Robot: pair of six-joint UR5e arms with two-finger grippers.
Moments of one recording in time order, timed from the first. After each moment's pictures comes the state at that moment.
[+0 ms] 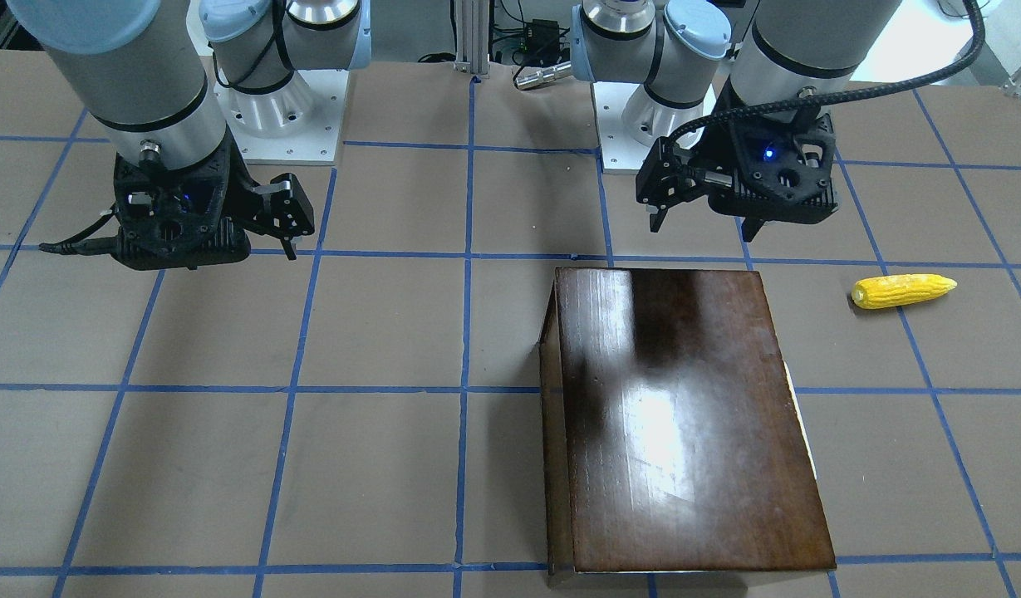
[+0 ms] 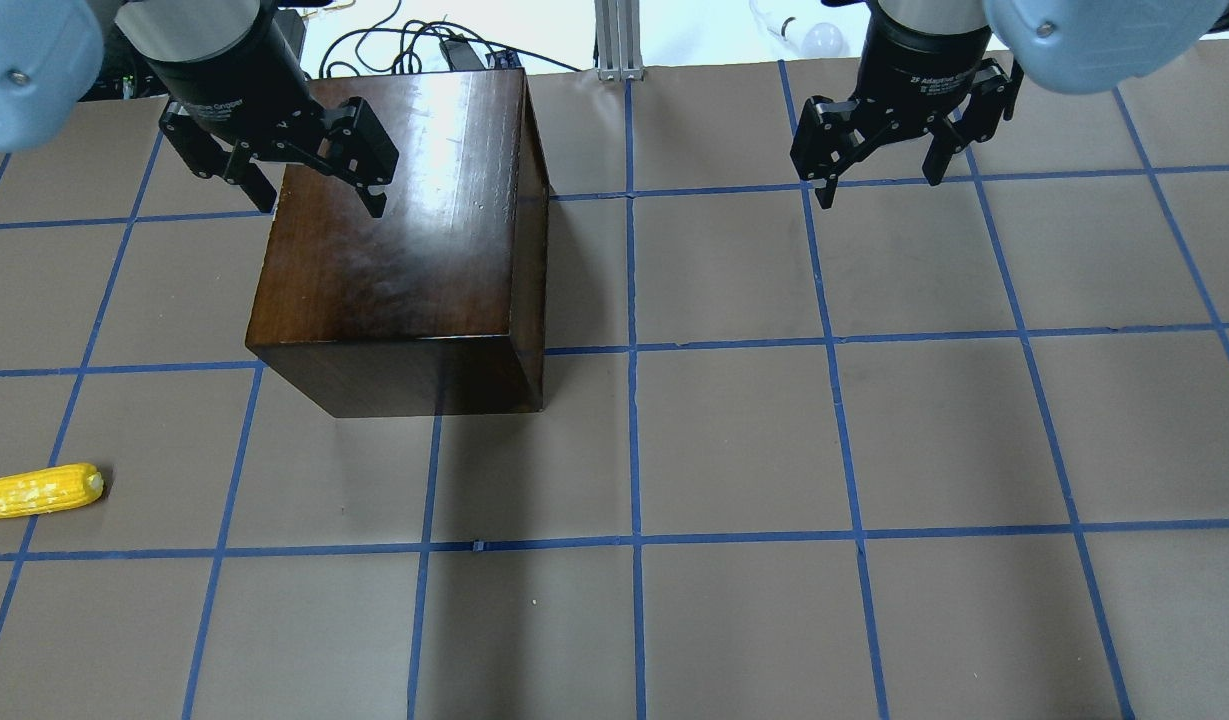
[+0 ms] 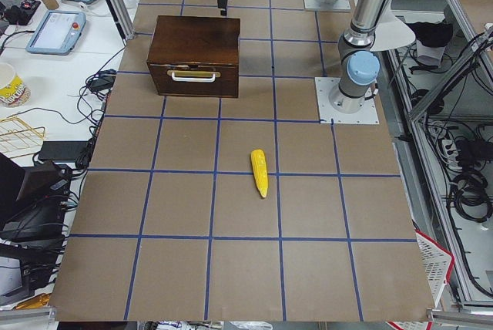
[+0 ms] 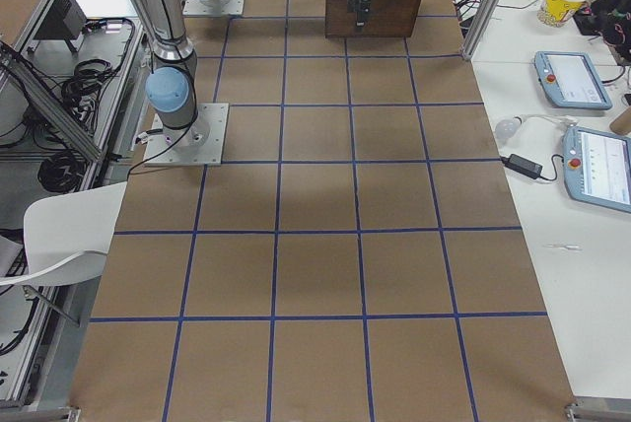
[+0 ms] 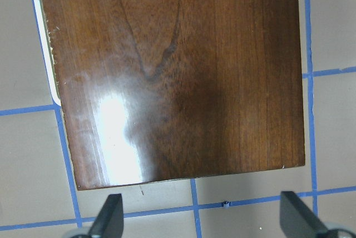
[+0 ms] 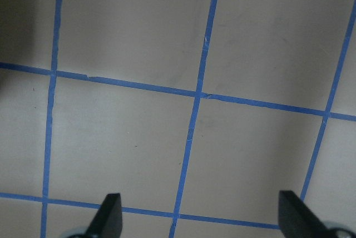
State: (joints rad) left arm -1.59 -1.65 -1.43 -1.64 1.58 0.09; right arm 1.64 -1.41 1.41 -1.52 -1.62 -0.10
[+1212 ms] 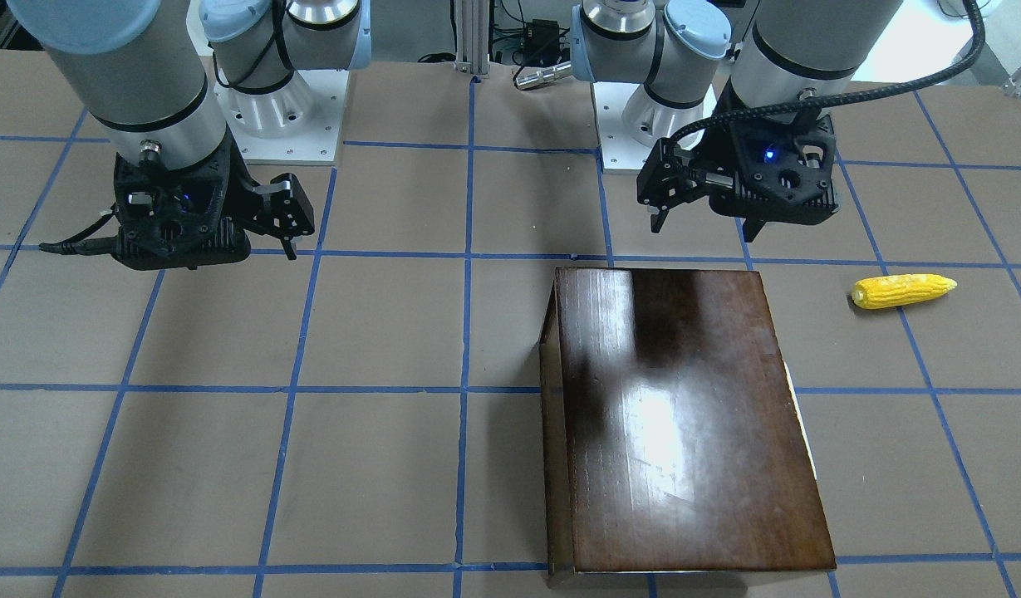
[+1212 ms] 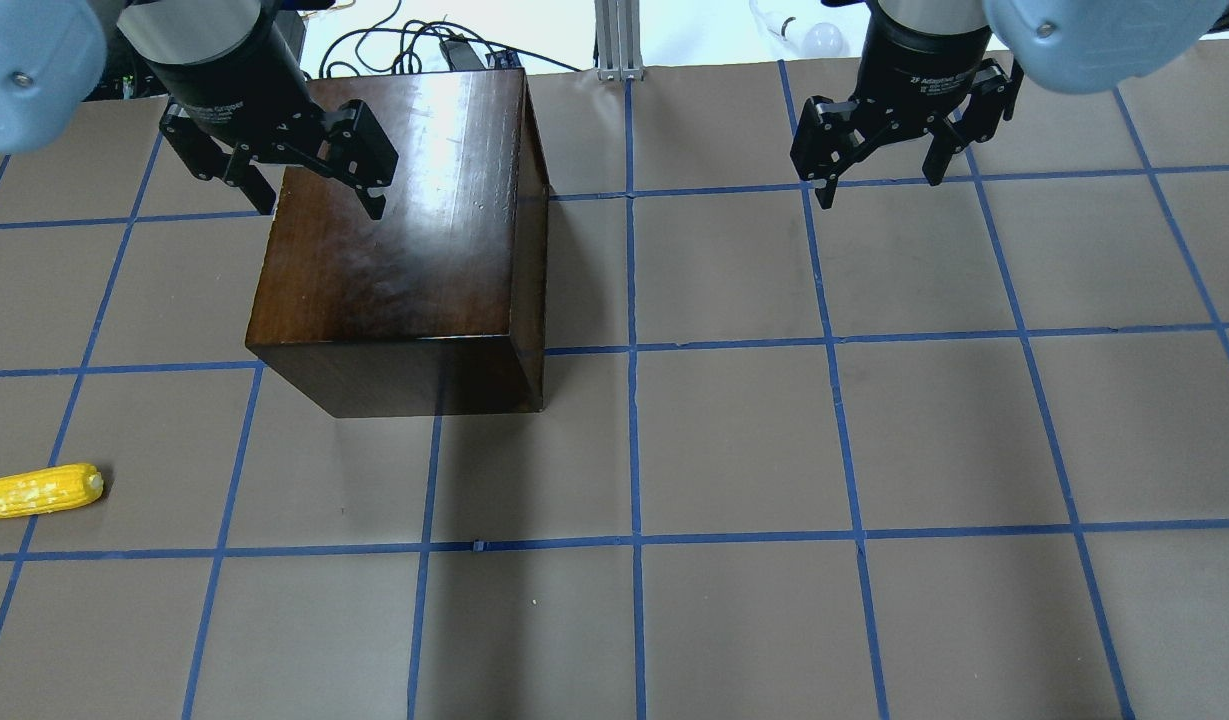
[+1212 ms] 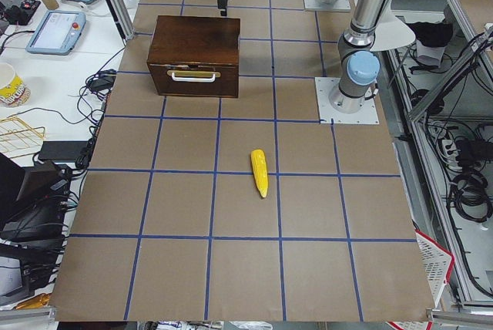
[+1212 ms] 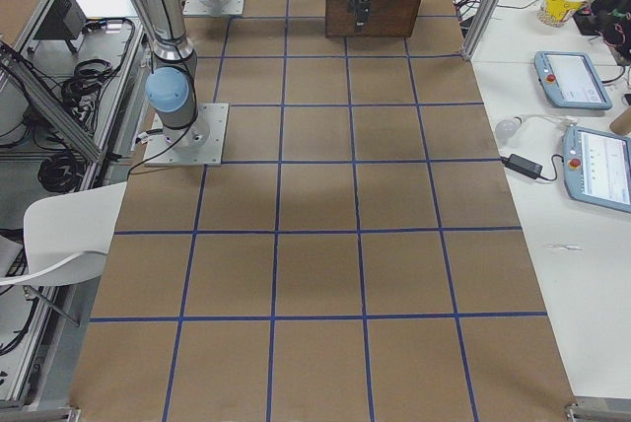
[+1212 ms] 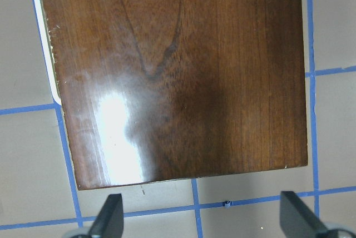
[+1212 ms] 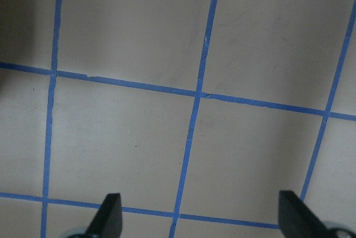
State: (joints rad) left arm -1.59 -1.65 -1.43 -1.64 1.58 0.09; right arm 1.64 -1.41 1.41 -1.52 -1.62 -0.10
